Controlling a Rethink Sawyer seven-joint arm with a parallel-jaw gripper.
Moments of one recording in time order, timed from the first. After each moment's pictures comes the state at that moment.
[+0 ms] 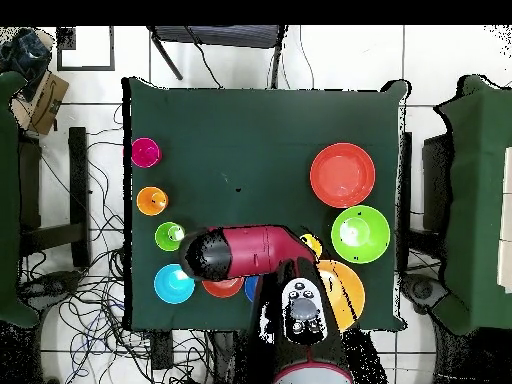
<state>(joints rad) -0.18 -0.75 0.06 1.88 -0.24 0.51 1.77</state>
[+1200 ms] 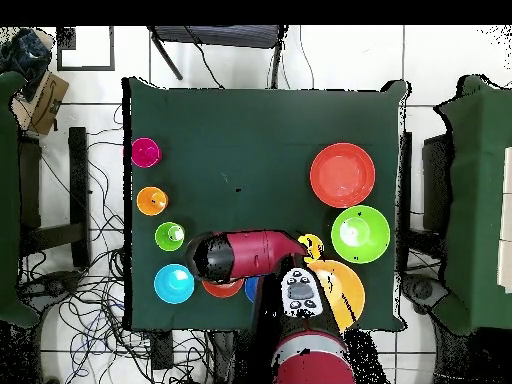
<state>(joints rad) -0.18 -0.64 0.05 1.88 -0.24 0.46 1.77</state>
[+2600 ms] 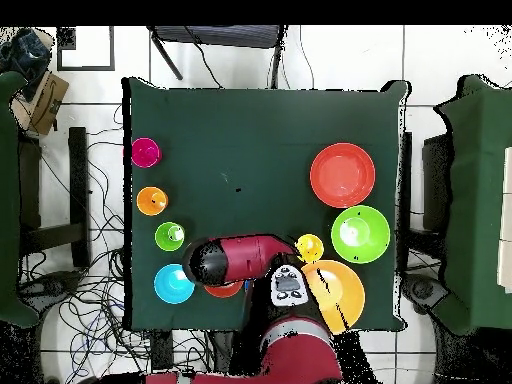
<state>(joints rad) -0.13 -0.58 0.03 1.88 -0.24 0.36 1.77</state>
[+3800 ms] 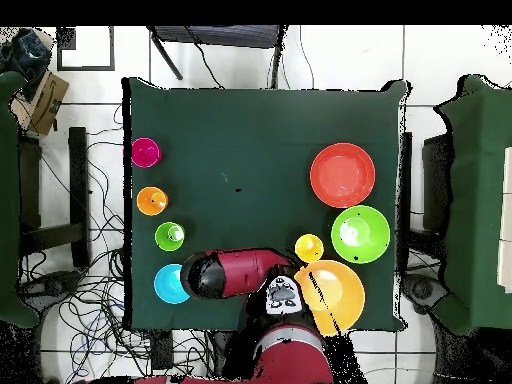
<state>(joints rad) -0.12 -0.58 0.00 1.96 -0.24 0.28 1.77</state>
